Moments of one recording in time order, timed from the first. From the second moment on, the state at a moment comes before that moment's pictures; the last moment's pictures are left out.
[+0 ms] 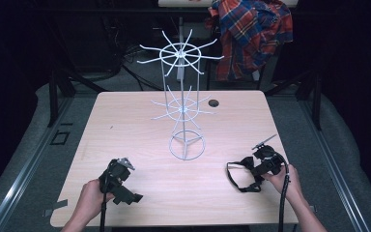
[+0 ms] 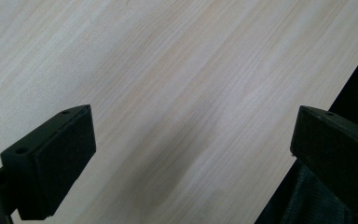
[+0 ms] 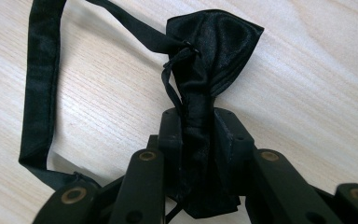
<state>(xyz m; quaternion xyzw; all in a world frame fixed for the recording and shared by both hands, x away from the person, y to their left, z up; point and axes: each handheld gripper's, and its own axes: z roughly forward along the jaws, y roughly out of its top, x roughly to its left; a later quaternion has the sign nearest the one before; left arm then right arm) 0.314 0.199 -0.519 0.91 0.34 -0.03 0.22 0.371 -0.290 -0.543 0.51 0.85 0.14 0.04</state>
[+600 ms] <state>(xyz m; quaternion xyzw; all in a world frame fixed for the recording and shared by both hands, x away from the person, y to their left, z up) 0.314 0.199 -0.519 0.92 0.34 -0.03 0.22 0.369 -0.295 -0.530 0.52 0.83 0.21 0.05</state>
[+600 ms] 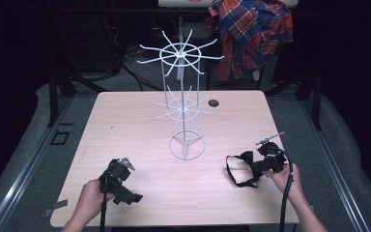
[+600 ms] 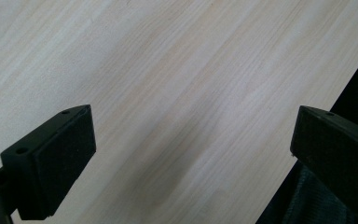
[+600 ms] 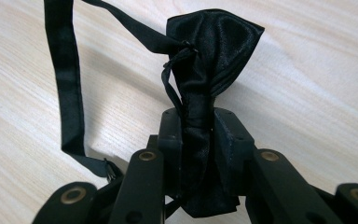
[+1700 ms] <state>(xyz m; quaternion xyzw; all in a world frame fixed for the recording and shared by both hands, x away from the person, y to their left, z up) 0.315 0.198 -0.519 0.92 0.33 -0.03 0.22 0.360 -0.293 -0.498 0.51 0.80 0.31 0.07</state>
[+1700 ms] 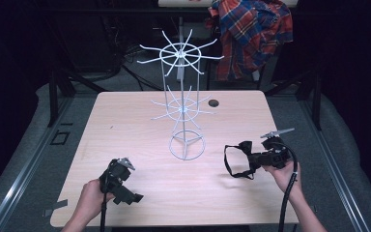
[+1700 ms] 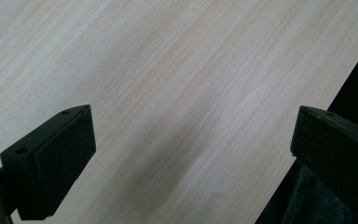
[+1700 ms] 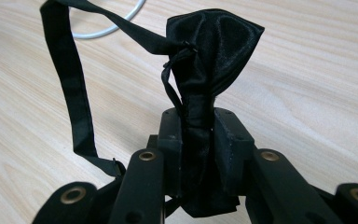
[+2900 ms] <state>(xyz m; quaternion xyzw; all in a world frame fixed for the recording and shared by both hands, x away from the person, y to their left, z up) 0.311 0.201 -0.515 0.92 0.33 -0.03 0.23 0.388 -0.268 -0.461 0.48 0.79 0.37 0.08</state>
